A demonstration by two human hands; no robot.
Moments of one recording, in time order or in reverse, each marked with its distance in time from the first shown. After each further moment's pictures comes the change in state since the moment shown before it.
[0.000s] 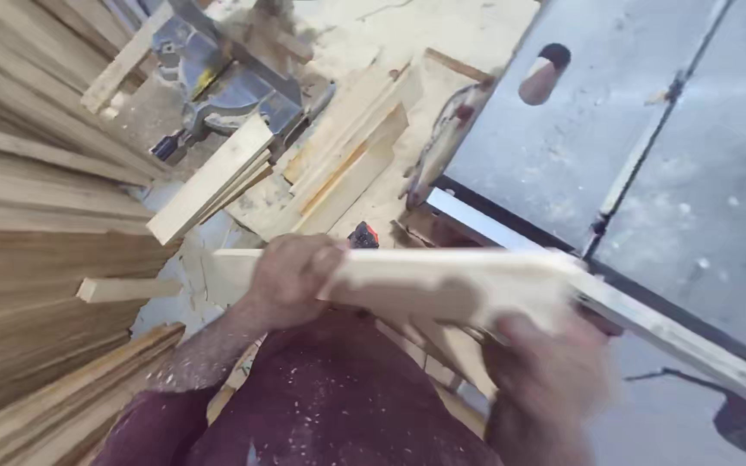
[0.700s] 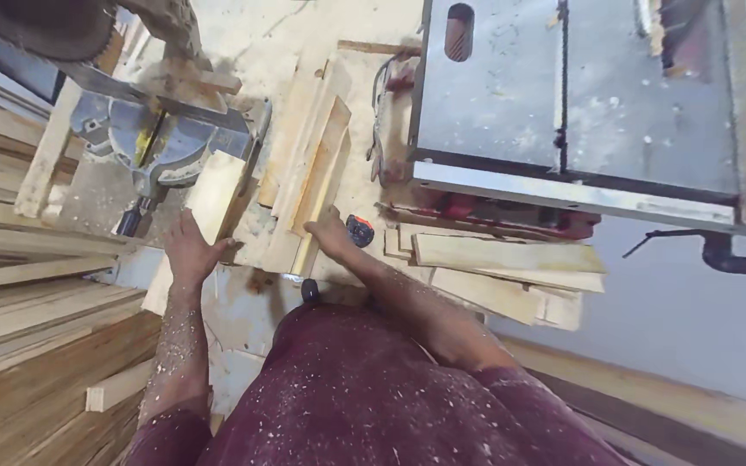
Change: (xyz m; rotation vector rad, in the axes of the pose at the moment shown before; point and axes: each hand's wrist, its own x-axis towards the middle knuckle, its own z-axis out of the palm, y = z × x) left_hand -0.038 -0.288 0.027 0.248 -0.499 -0.702; right_hand 0.128 0.217 0.185 -0.416 0.054 0.724
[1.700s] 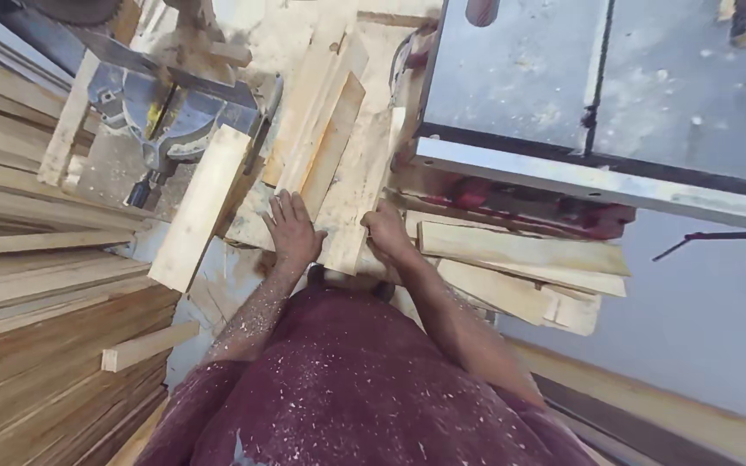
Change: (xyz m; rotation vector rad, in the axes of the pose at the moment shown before) left_hand -0.076 0.192 0.078 0.114 -0.053 0.147; right_hand -0.046 0.037 -0.083 0.277 0.014 -0.082
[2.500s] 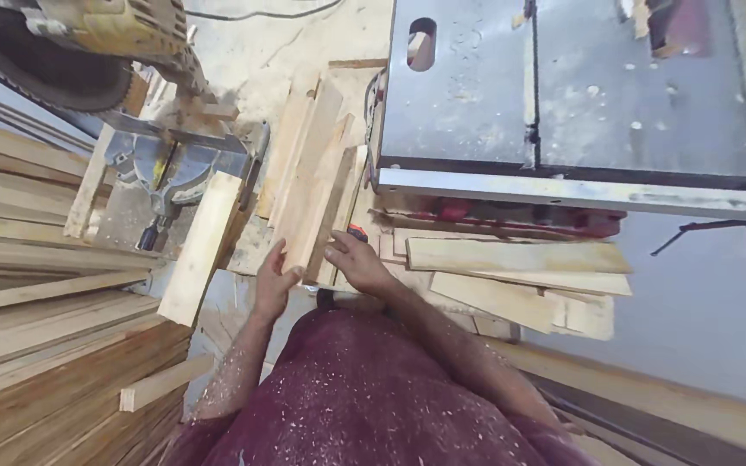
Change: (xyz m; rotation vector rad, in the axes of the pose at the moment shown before) left_hand -0.048 -0.030 -0.050 -1.402 -0.155 0.002; right_hand -0.035 -0.019 0.008 -0.227 -0.267 -0.225
